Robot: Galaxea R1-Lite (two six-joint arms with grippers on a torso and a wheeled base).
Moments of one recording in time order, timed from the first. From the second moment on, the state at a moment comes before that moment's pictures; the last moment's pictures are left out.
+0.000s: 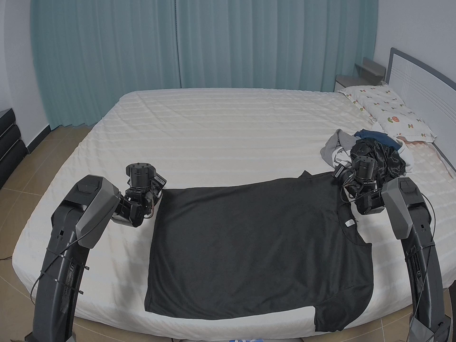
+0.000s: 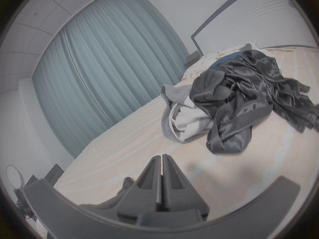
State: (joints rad) left arm -0.14 2.76 -1.76 -0.67 0.20 -0.93; right arm -0.03 2.88 -2.00 -0.71 0.01 0.55
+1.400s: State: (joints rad) left arm -0.20 2.30 -0.82 -0.93 0.09 -0.98; right arm -0.11 2.28 -0.54 -1.23 0.17 0.59
